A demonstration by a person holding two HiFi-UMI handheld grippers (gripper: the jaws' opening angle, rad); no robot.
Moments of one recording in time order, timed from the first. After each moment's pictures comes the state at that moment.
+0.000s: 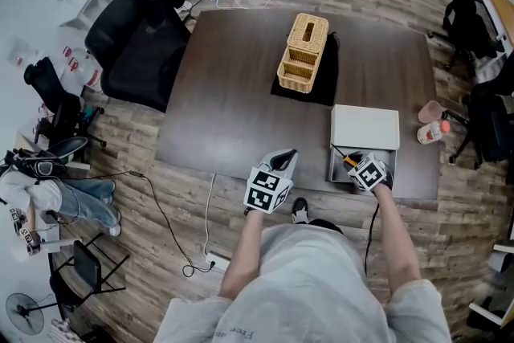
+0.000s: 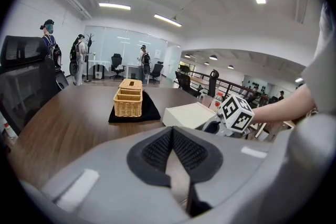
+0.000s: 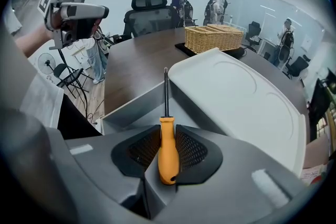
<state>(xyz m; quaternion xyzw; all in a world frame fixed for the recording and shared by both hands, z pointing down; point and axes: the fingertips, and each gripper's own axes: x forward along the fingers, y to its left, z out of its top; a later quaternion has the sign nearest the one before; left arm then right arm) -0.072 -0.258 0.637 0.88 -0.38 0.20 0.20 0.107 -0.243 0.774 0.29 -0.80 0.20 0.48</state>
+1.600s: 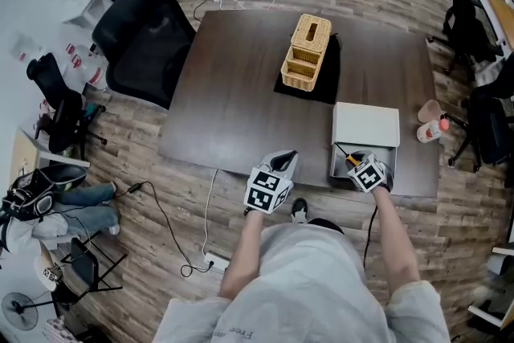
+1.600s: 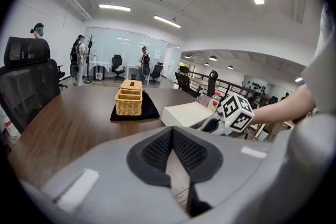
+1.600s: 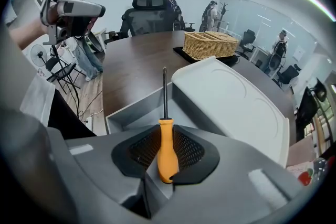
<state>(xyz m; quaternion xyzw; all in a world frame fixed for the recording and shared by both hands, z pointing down) -0.081 -0.238 0.636 0.88 -0.38 0.20 0.20 0.108 -0.235 0.773 0.33 -0.79 0.18 0.49</state>
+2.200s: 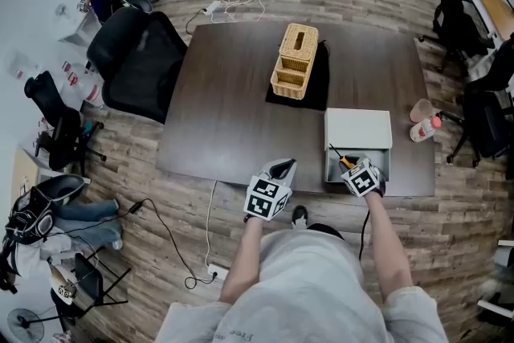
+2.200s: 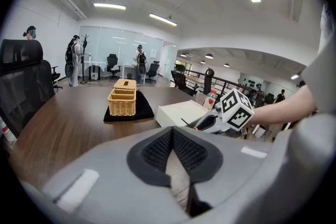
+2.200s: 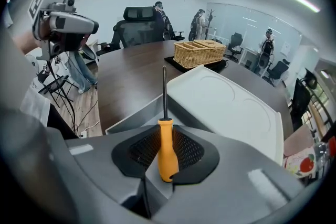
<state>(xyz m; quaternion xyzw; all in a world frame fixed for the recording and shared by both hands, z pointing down) -0.065 -0.236 0.636 0.89 -0.36 0.21 0.19 0.103 -0.246 0.749 0.38 -0.79 0.18 0.44</state>
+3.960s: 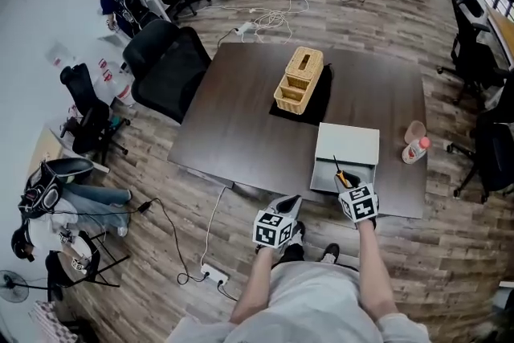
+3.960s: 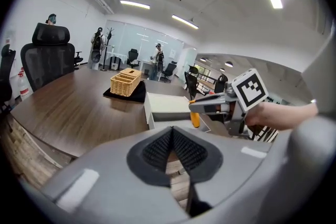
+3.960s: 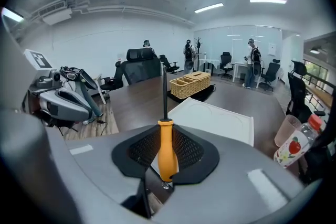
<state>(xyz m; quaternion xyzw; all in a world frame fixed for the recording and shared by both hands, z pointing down) 0.010 -0.128 0.649 0.83 -0.45 0.17 0.27 0.137 -0.209 0.650 0.42 -0.85 0.17 0.26</state>
